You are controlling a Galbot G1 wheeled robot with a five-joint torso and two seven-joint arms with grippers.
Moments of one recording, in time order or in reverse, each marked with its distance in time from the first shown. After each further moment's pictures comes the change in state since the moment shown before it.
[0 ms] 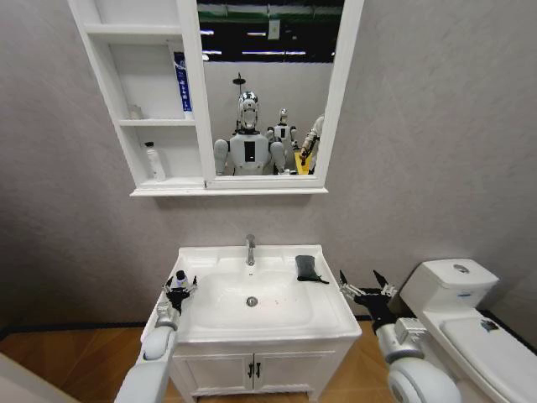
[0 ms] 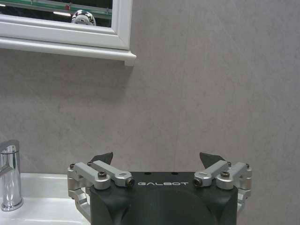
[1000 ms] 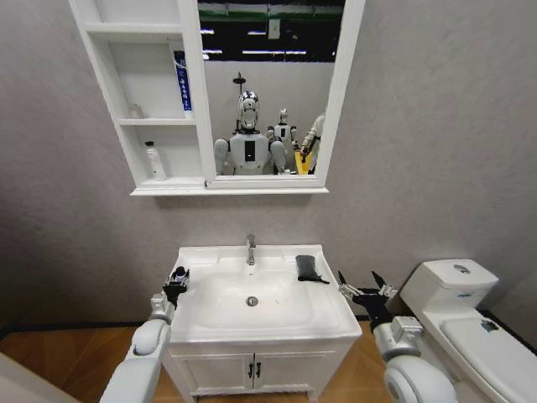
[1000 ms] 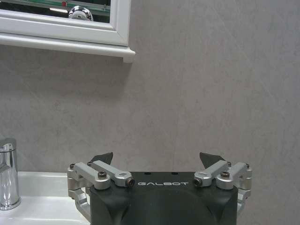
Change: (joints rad) left arm 0.035 0.140 0.022 -0.254 -0.149 0.197 -0.042; right arm 0.023 0.008 -0.011 -0.007 -0.010 -0.026 0.014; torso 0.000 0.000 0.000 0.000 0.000
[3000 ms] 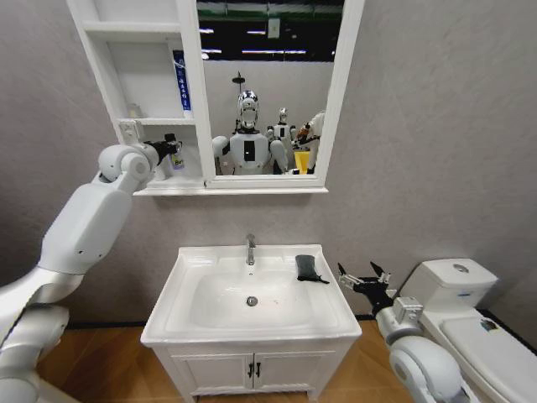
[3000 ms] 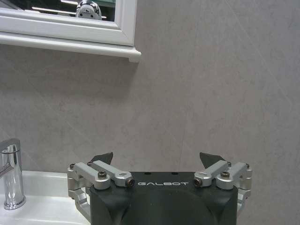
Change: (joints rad) left arm -1.212 0.320 0.596 0.277 -0.733 0.494 -0.307; right arm 0.087 -0.129 0.008 -0.003 0.130 -0.111 0.022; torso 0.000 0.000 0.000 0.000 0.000
